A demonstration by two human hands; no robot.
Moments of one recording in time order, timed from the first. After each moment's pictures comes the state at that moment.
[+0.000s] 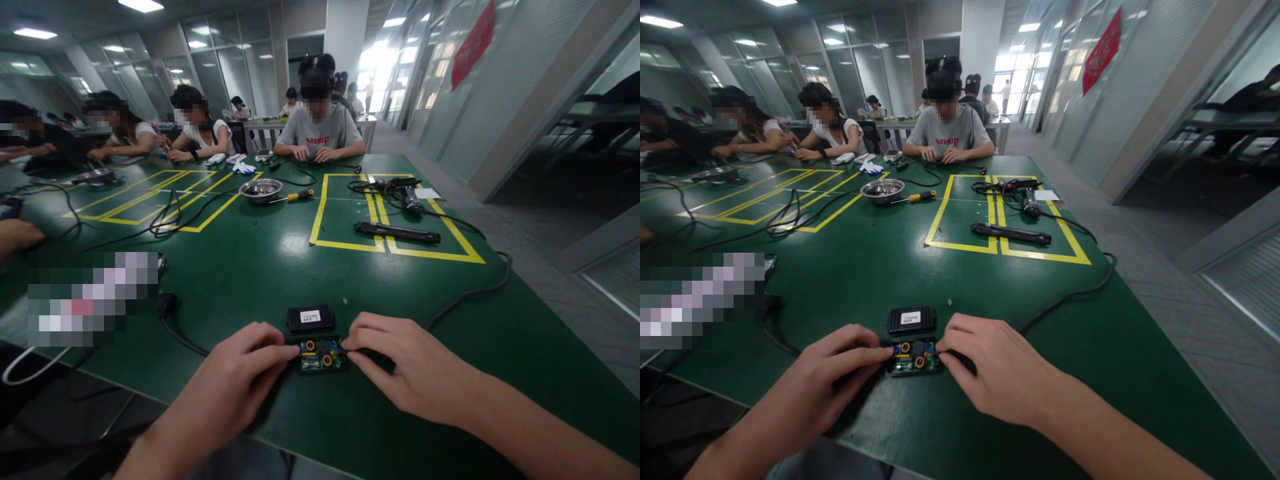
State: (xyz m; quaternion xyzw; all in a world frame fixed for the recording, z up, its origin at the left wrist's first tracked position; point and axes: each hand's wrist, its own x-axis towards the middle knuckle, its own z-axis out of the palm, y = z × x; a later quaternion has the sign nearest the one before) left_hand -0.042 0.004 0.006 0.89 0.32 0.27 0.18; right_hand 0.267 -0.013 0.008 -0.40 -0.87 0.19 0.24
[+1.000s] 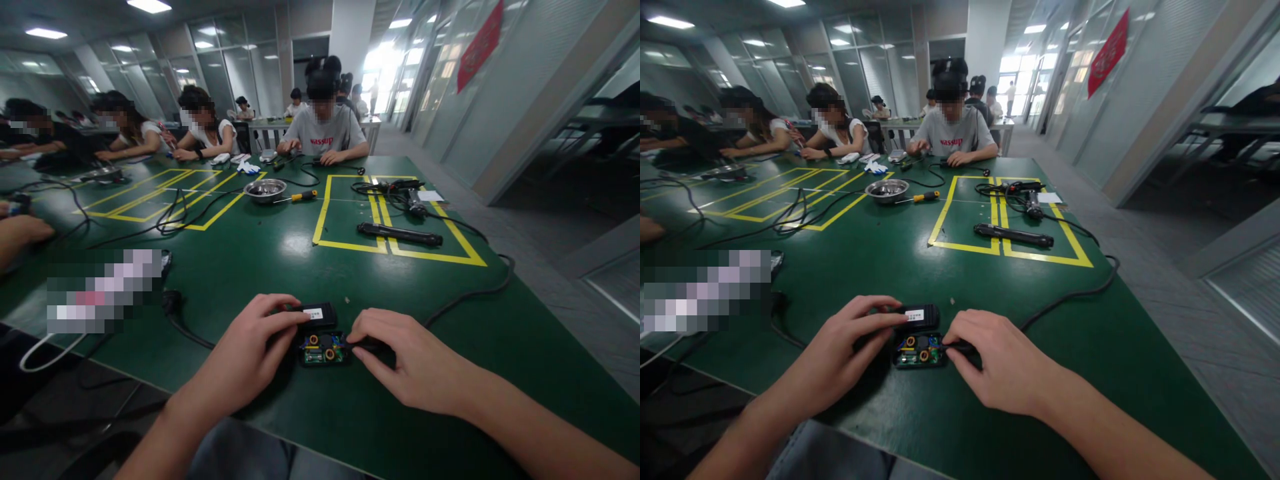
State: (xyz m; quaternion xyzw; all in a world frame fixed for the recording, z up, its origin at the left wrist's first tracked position) left_hand -0.025 0.024 0.012 0.87 0.37 0.27 0.17; right_hand 0.272 -0.008 0.004 -0.40 -0.86 0.20 0.25
